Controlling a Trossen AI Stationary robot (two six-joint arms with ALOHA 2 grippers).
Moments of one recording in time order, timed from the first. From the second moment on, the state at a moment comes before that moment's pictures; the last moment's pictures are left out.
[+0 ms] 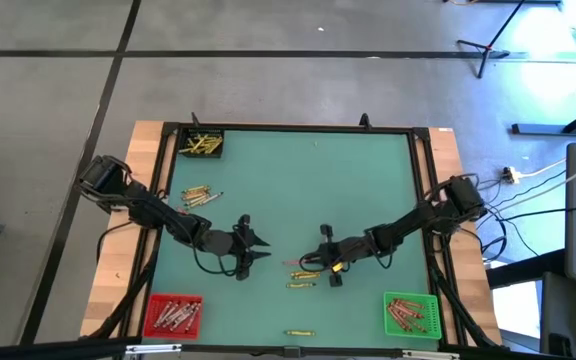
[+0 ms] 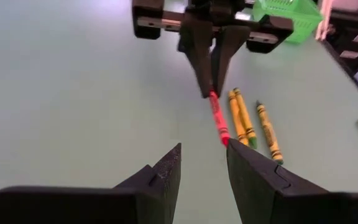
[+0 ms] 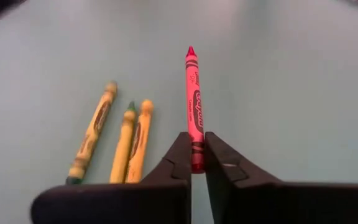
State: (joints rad) left arm -0.41 1.57 0.49 0.62 -0.38 -0.36; right arm 0.37 1.85 0.58 0.78 0.17 0.07
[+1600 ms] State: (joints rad) left arm -0.60 1.82 0.52 1.06 -0.48 -0.22; right arm 0.74 1.30 0.84 -0.37 0.24 0.63
